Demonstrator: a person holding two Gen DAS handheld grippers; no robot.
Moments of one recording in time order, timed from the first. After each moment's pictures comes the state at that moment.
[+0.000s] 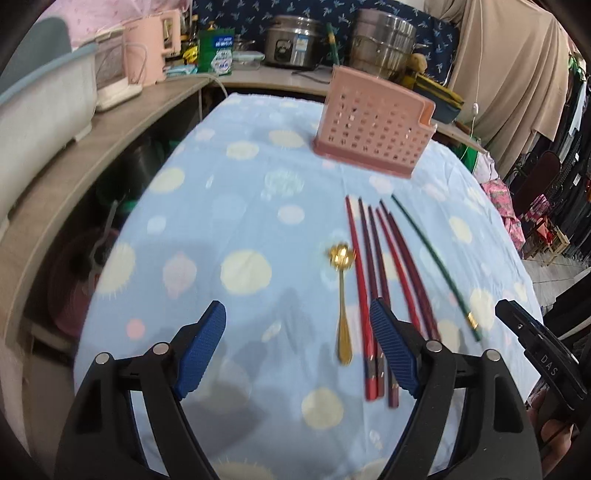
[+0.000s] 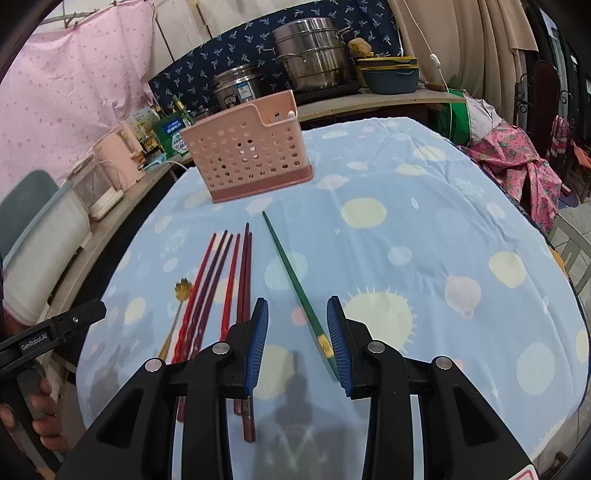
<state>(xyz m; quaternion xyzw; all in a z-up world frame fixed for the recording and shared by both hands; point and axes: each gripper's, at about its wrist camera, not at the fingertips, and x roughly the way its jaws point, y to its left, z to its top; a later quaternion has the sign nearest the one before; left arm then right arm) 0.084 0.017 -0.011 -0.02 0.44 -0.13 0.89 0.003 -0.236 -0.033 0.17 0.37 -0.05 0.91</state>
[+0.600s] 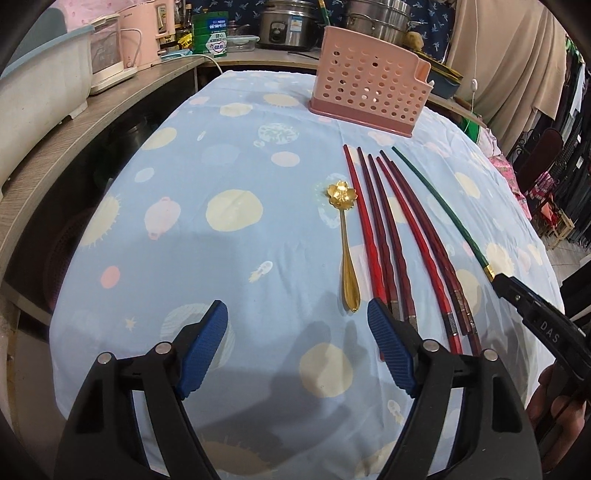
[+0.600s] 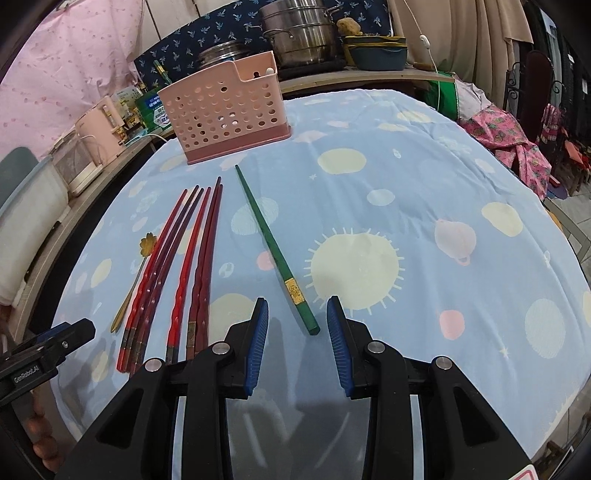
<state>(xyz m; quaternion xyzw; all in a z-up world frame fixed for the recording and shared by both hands) 0.065 0.006 -0.053 0.01 0.45 -0.13 0.88 0.005 -0.237 -0.072 0.16 0.39 -0.07 0.90</state>
